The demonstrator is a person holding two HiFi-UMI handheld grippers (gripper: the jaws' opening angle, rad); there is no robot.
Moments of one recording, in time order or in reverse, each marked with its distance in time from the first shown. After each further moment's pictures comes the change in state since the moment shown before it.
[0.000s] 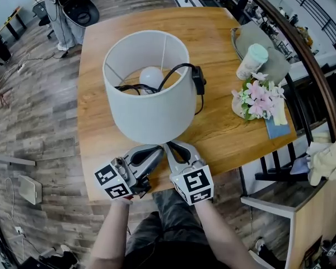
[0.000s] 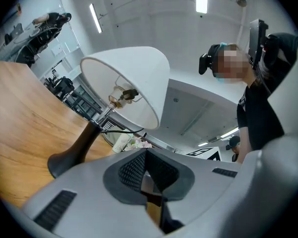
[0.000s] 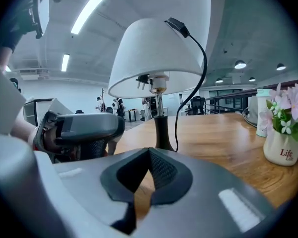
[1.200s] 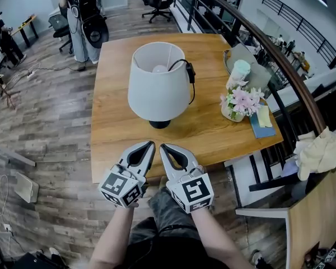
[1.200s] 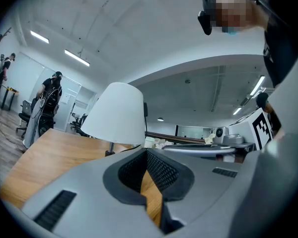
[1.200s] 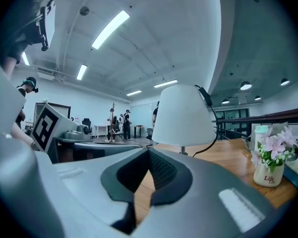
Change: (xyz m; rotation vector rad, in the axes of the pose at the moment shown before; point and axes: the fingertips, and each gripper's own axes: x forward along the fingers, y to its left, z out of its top) left arm -0.047 -0.073 0.029 0.373 -0.008 0.430; right arm -0.098 0.089 0.079 -0.105 -0.222 0.054
